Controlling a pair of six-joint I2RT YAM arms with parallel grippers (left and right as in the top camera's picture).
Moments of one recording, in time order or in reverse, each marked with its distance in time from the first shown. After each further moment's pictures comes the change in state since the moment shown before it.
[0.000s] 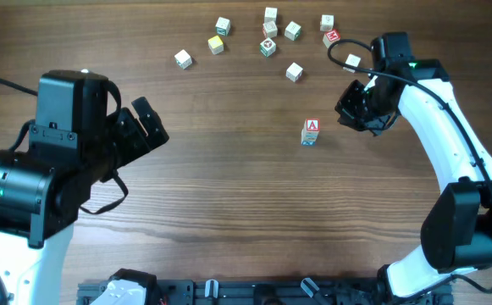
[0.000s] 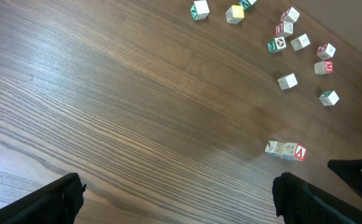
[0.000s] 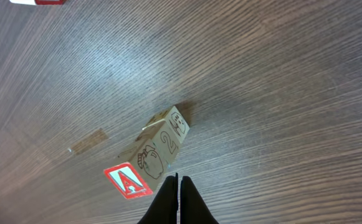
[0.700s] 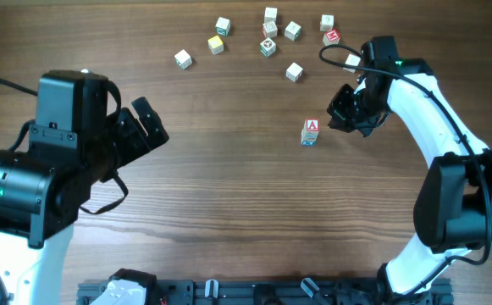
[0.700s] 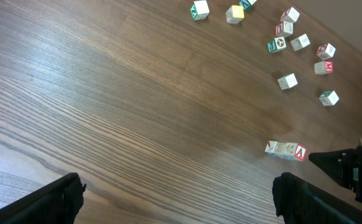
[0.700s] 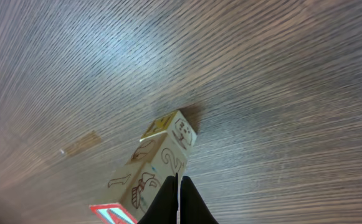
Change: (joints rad) left arm 0.000 0.000 0.000 0.000 0.000 0.000; right arm 0.005 0.112 0.000 0.043 -0.080 -0.006
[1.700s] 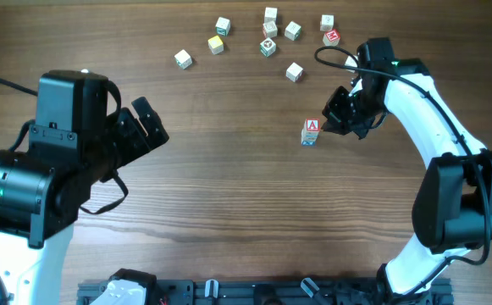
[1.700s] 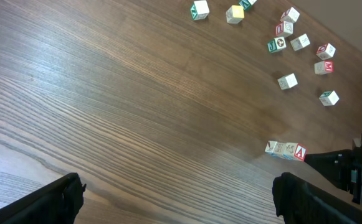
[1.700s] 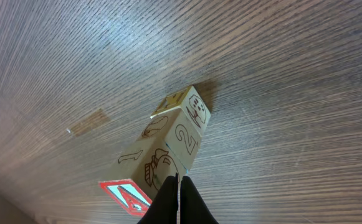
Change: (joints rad) left arm 0.000 0.000 0.000 0.000 0.000 0.000; right arm 0.018 0.000 0.000 -0.025 -0.056 -0.003
